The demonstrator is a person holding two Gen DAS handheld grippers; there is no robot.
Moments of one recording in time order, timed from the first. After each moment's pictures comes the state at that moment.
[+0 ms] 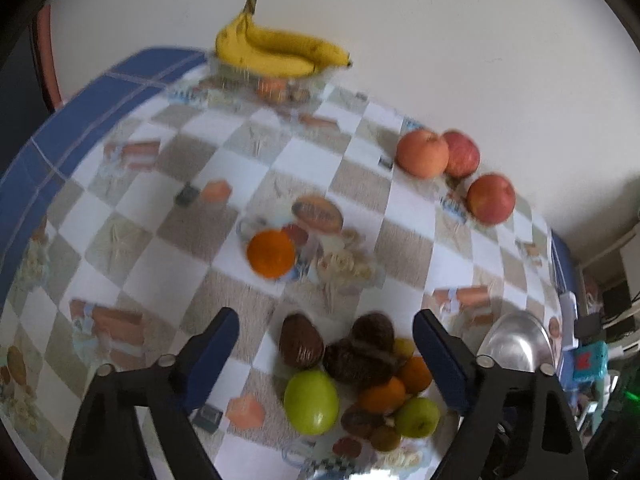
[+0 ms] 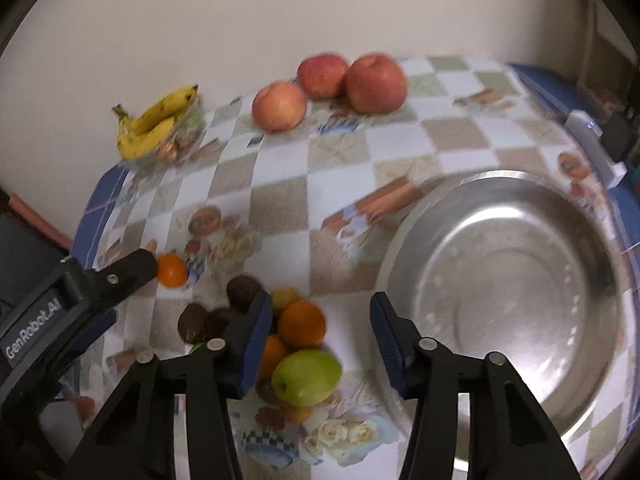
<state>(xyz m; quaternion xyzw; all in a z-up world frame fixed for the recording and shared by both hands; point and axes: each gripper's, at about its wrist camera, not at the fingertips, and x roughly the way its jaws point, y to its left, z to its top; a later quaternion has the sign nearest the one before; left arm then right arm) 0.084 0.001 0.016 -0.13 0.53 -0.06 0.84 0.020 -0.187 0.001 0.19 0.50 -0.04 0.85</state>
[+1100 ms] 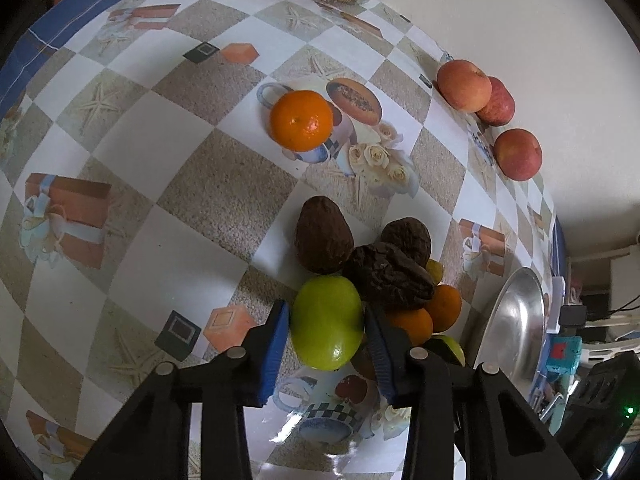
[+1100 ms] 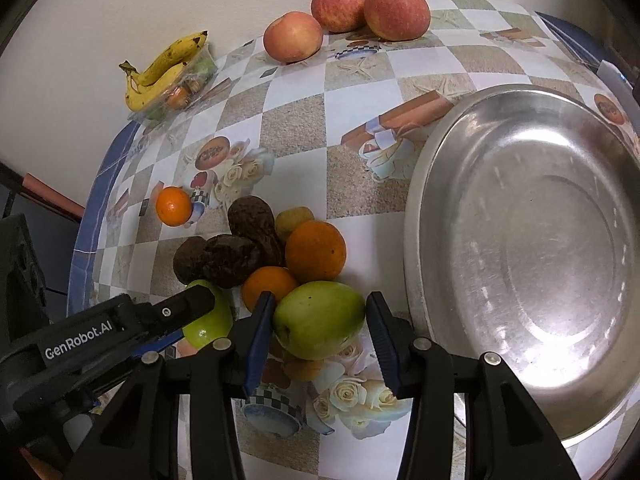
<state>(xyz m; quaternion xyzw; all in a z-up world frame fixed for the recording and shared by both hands) 0.063 0.013 -0.040 -0.22 0.63 -0.06 0.75 0.008 -0.174 -0.035 0.21 0.55 0.00 0.81</state>
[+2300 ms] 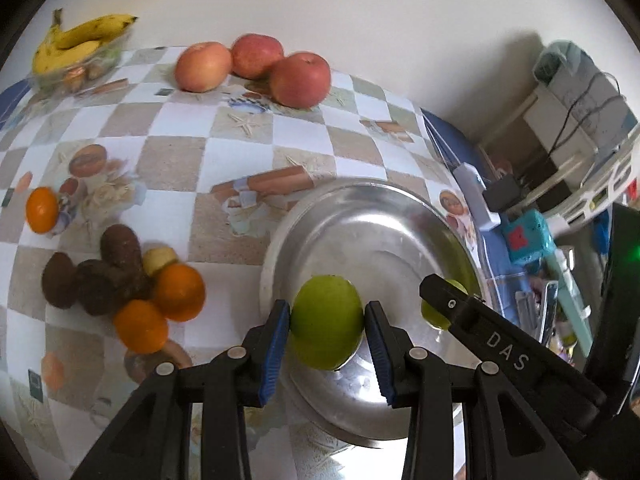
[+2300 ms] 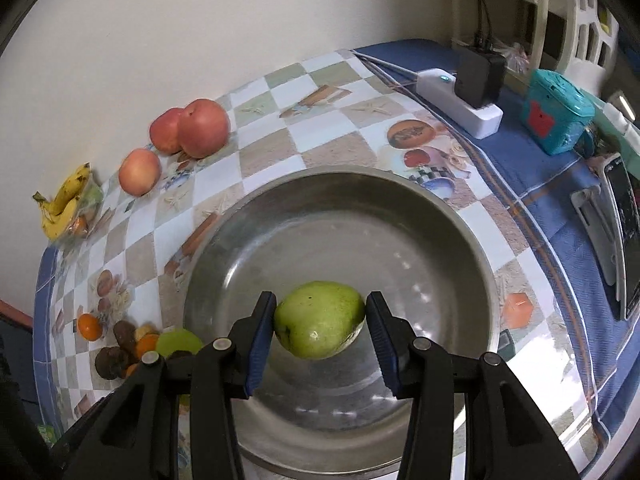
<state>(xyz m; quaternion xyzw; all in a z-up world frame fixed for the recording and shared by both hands) 0.021 -0.153 -0.002 -0.05 0.54 -0.28 0.79 -0.035 -0.313 0.001 0.25 0.47 -0.21 0.82</state>
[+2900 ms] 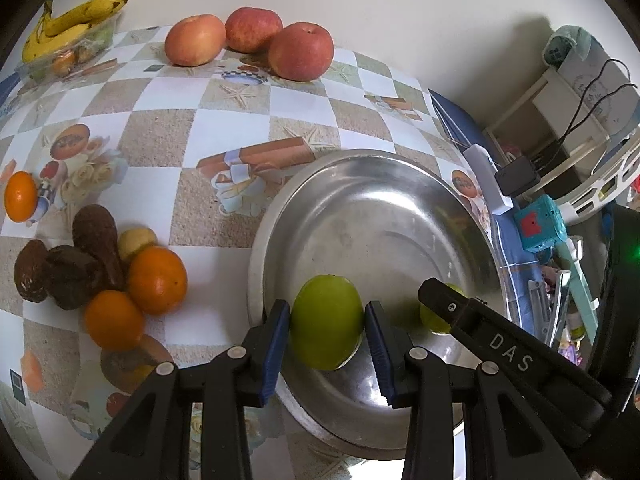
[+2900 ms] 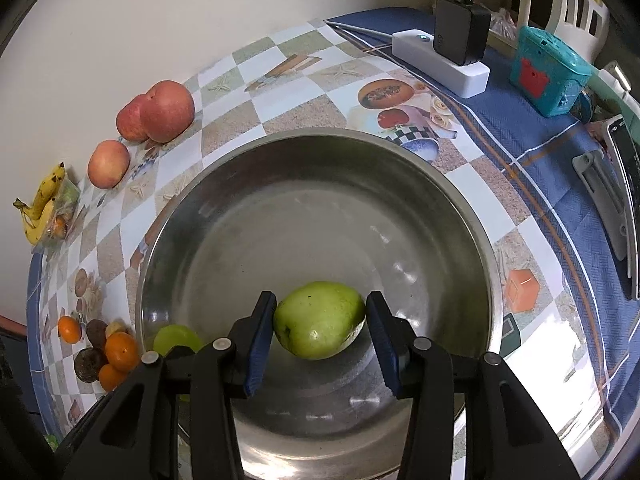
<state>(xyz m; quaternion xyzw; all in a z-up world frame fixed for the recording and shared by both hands) 0.024 -0.163 -0.026 -0.05 0.56 -0.28 0.78 -0.039 -0.326 -0.029 0.27 0.50 -0.22 0.80</state>
